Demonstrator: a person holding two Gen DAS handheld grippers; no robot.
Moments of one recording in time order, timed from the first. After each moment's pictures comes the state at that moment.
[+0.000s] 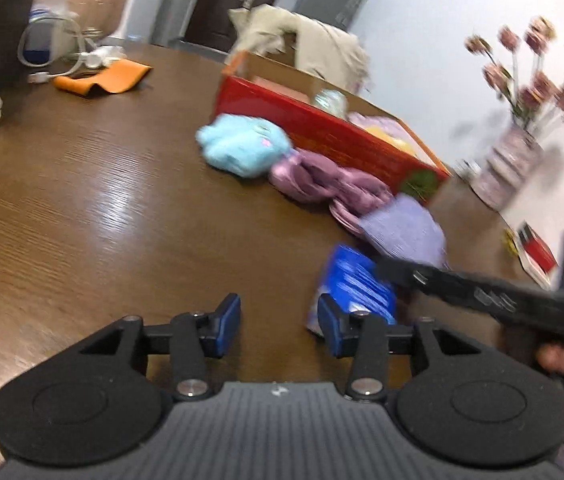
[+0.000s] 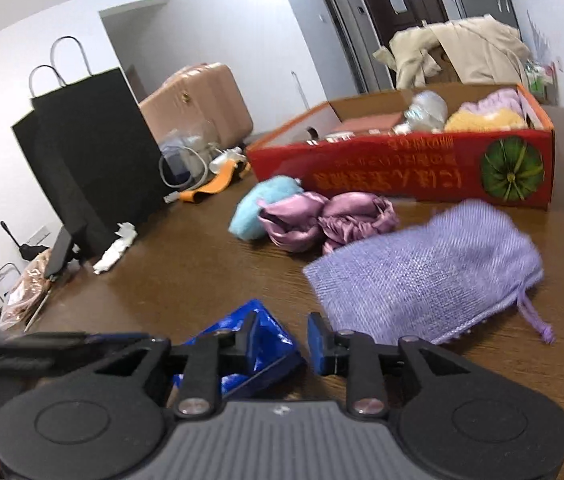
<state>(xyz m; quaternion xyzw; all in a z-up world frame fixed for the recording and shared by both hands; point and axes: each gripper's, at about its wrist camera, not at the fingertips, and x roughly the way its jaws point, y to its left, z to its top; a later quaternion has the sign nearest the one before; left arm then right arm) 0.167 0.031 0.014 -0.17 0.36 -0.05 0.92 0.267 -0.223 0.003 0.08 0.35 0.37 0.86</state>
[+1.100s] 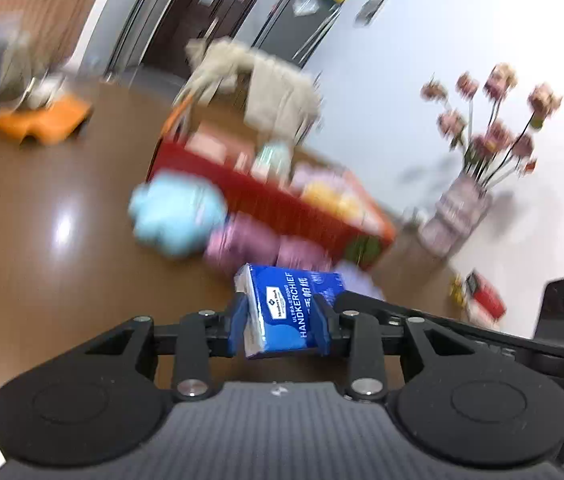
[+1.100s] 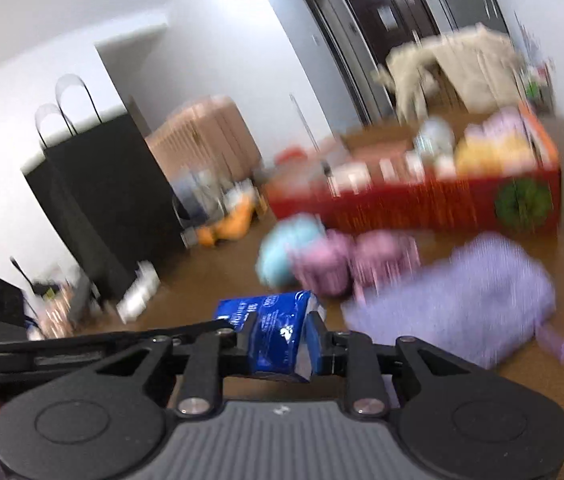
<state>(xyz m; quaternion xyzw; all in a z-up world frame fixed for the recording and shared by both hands) 0.217 0.037 0.046 -0.22 0.27 -0.12 0.93 0.263 -0.219 0.046 0.13 0.30 0.37 0.87</state>
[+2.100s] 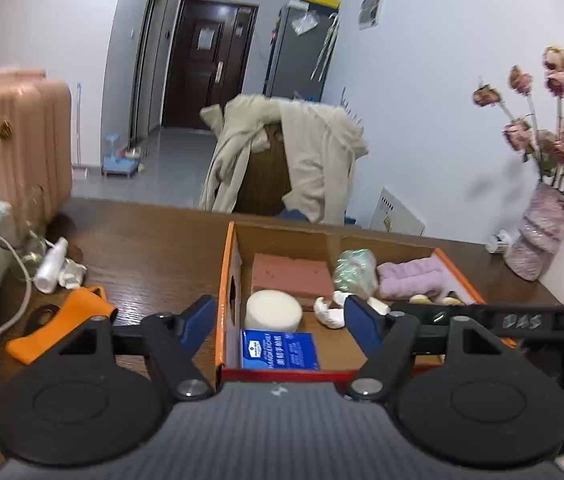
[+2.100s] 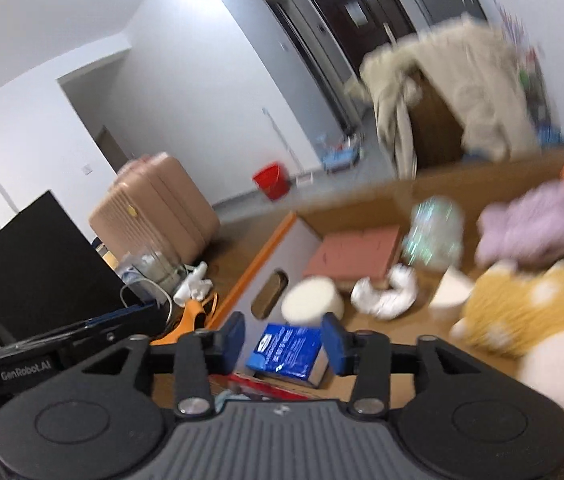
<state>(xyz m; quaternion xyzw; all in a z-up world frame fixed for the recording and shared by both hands) 0.362 0.071 0.117 -0.07 0.25 -0.05 0.96 0.443 -0.189 0.077 0.16 0.32 0.34 0.87</state>
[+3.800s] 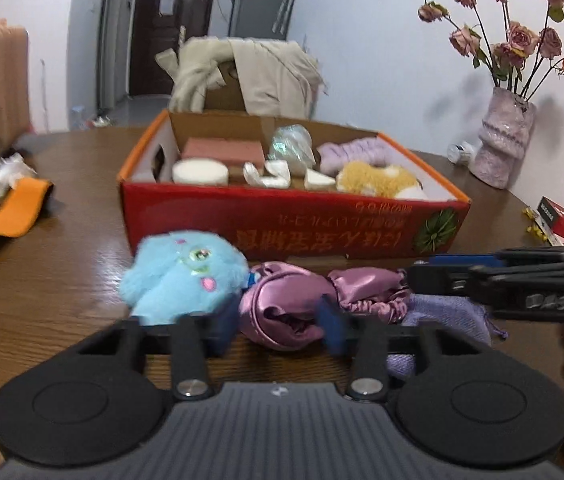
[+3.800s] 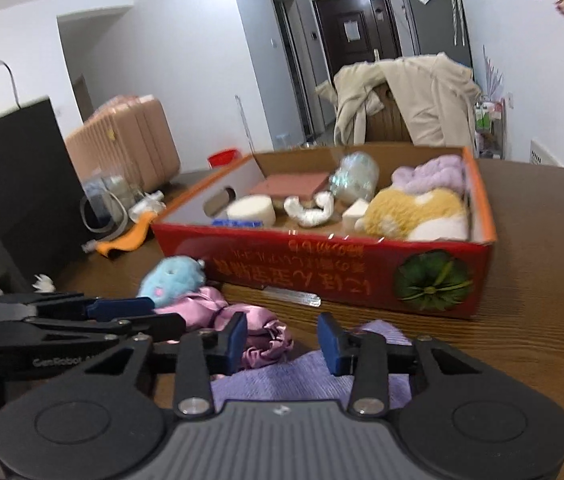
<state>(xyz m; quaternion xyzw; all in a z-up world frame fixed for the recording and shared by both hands) 0.311 0.007 0.021 -0.05 0.32 -0.10 0.94 0.340 -0.223 0.027 0.04 0.32 0.28 0.90</state>
